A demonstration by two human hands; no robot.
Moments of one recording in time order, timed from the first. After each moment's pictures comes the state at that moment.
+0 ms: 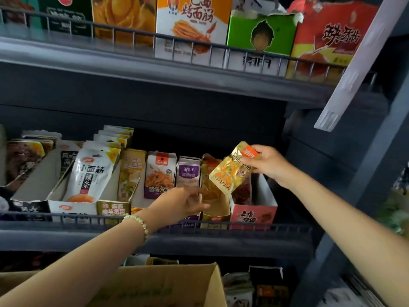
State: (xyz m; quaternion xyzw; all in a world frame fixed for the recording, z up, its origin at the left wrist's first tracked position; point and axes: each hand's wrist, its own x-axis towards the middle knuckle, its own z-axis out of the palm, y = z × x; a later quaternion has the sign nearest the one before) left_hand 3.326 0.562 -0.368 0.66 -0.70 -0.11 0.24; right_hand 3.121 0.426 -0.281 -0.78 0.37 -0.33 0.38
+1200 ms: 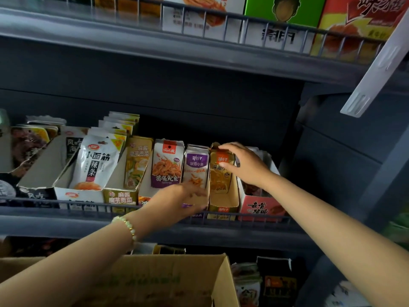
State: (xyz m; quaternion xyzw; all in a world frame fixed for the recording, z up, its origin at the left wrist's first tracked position) left_hand 3.343 0.578 -0.389 0.66 -0.71 -0.06 0.24; right_hand 3.176 0.411 -0.333 -0.92 0.30 -0.23 0.10
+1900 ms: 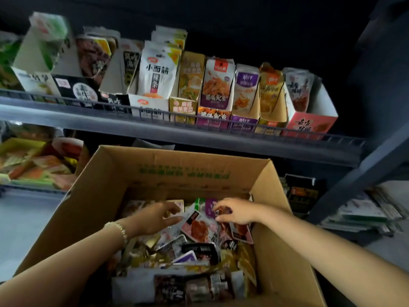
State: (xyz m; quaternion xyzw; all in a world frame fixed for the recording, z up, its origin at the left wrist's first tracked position) left_hand 3.392 0.794 -0.565 0.74 -0.58 -0.33 0.09; right_hand 3.182 0.639 -0.529 -0.90 0.26 0.24 0.25
